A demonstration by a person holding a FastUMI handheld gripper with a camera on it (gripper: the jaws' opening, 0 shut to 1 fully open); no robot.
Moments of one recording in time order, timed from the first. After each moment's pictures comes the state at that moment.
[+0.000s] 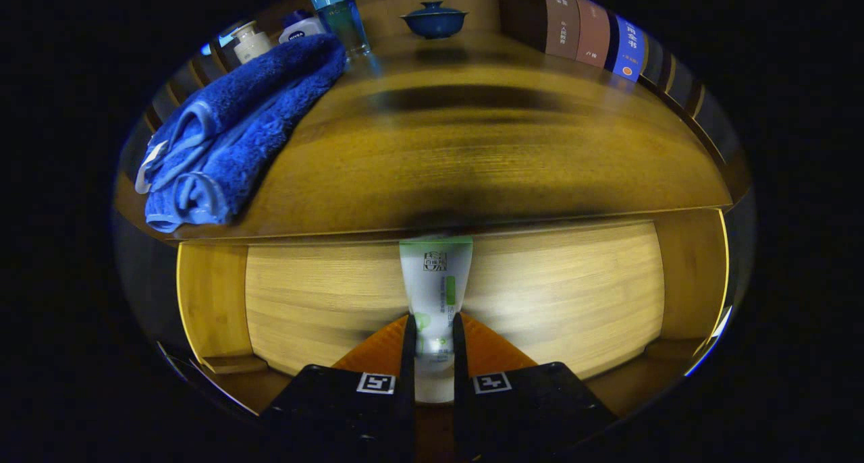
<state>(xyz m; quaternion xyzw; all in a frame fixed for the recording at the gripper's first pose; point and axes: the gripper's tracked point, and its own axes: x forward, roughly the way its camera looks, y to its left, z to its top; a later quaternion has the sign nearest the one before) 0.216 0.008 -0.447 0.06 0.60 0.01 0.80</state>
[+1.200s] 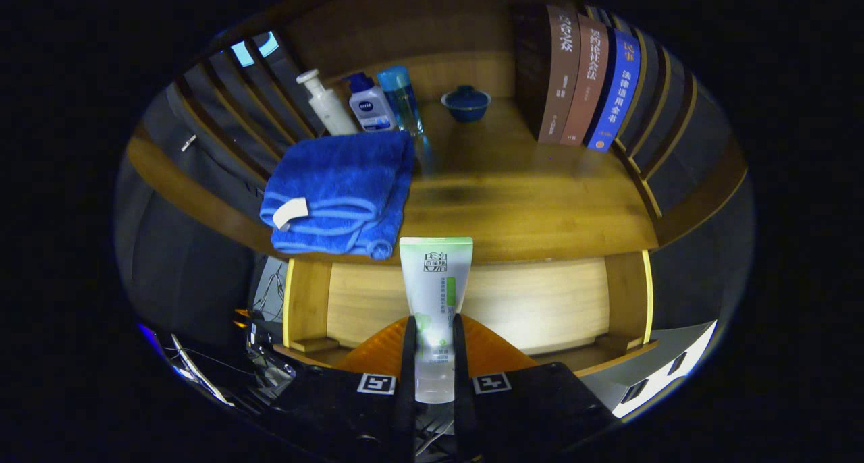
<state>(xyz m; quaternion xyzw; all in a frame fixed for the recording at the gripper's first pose) 0.235 0.020 -0.282 0.07 0.57 0.05 0.81</state>
